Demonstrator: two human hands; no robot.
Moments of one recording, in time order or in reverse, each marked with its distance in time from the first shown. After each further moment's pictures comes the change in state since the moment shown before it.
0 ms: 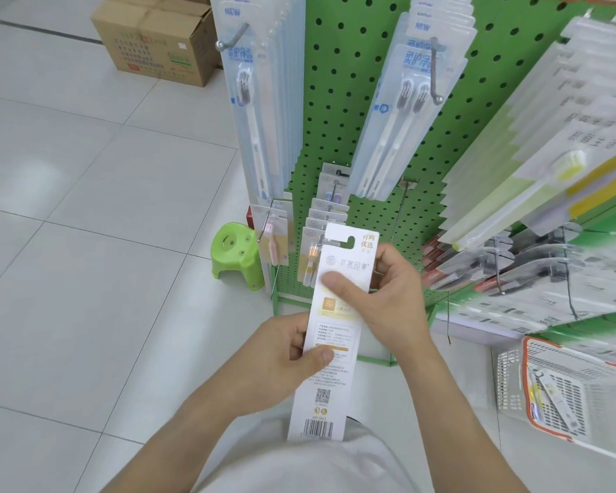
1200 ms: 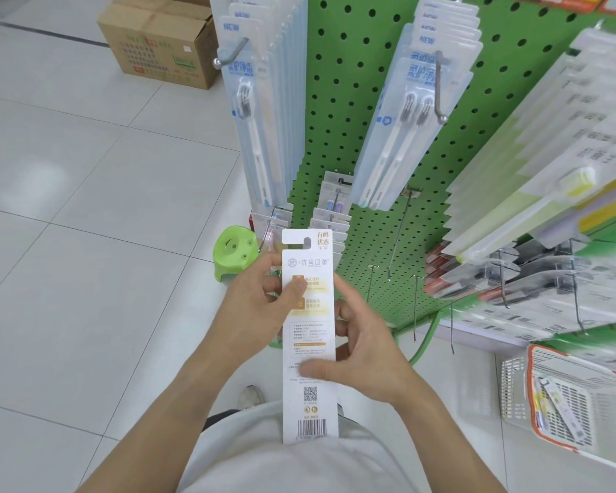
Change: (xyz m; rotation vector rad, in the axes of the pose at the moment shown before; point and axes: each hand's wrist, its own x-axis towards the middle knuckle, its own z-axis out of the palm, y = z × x) left_hand 0.038 0.030 -0.030 0.054 0.446 0.044; right_hand -0.017 0.038 0.001 0.017 -0.438 0.147
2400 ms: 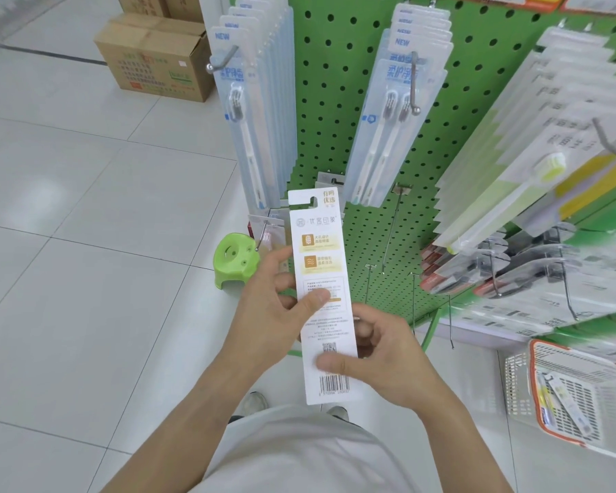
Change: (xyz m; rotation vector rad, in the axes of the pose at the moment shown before) left_hand -0.021 0.010 0.022 -0.112 0.014 0.115; right_hand -0.033 -0.018 -0.007 -0.036 0.066 0.043
